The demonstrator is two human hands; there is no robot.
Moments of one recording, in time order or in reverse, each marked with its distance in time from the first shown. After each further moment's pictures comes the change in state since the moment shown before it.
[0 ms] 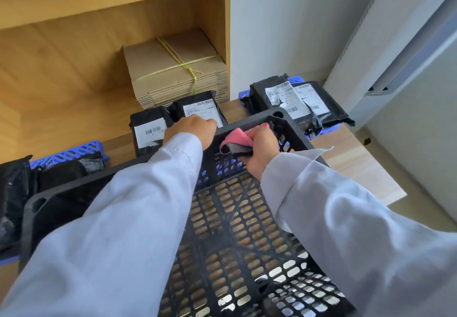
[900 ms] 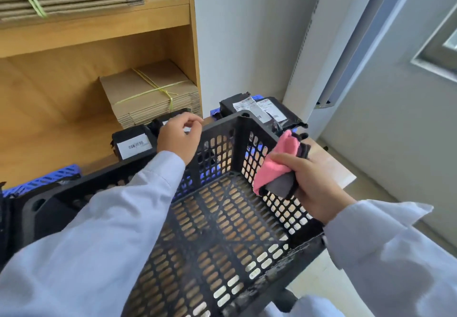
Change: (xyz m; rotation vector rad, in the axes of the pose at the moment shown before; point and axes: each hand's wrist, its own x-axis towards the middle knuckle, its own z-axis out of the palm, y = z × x) left_hand -0.076 -0.023 0.002 -0.757 0.352 0.519; right_hand -0.183 0.013 -0.126 -0.137 -0.074 -0.270
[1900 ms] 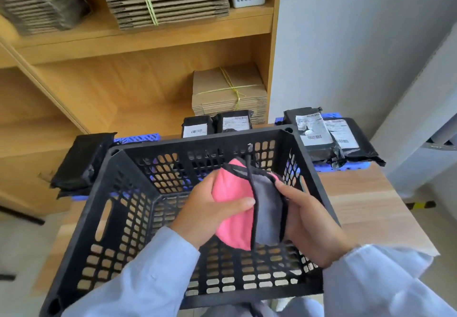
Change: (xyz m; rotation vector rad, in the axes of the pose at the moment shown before) left_hand -0.153 0.080 0.018 -0.507 -0.037 -0.444; right_hand 0.026 0.000 -0.037 0.098 -0.712 0.352
